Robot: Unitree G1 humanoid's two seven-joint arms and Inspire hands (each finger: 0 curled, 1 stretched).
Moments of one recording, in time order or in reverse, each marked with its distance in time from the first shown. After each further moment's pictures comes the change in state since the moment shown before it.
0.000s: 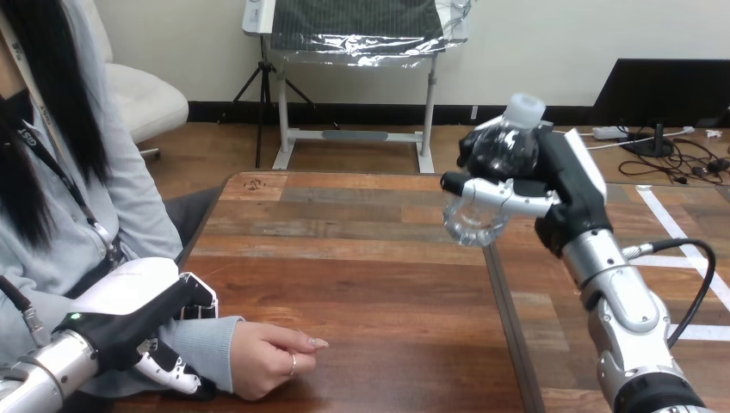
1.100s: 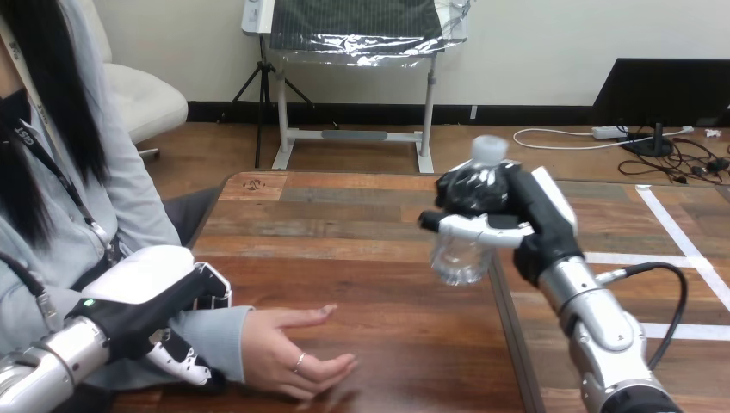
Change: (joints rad) left arm -0.002 0.000 0.000 -0.102 0.007 0.031 -0.040; right arm -0.001 0.040 0.019 0.115 -0.073 0.006 -0.020
